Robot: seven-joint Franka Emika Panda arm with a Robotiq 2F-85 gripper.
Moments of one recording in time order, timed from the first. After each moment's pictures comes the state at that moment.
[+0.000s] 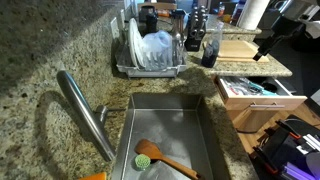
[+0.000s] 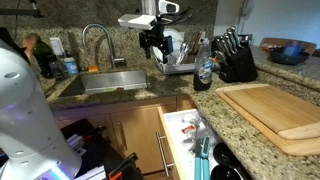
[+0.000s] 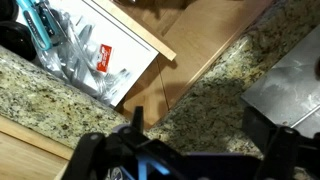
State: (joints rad) arm 0.01 -0.47 -0.16 -2.57 0.03 2.25 -0.23
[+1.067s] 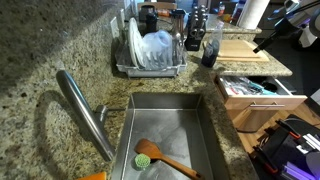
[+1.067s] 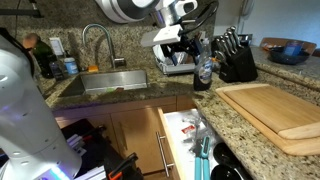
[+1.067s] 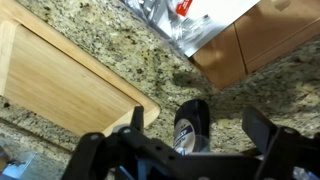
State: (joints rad) arm -0.11 -0.39 -0.24 -2.67 -0.20 2.78 -0.32
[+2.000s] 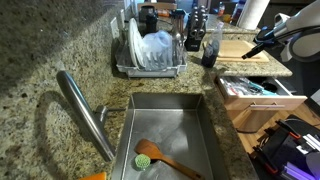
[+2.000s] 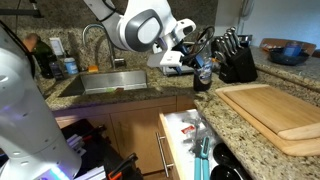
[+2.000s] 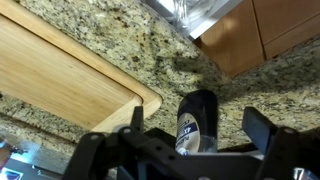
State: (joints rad) arm -0.11 -0.19 -0.24 -2.72 -0.20 3.17 -0.27
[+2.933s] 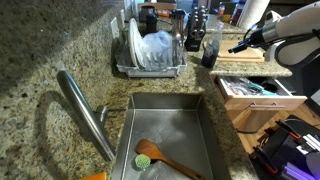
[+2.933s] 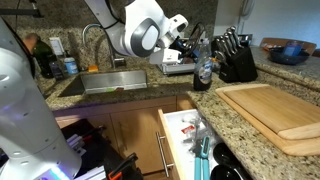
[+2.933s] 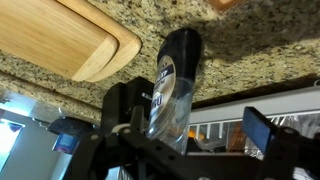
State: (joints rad) arm -0.09 -0.07 -0.14 -2.68 -0.18 3.46 -0.20
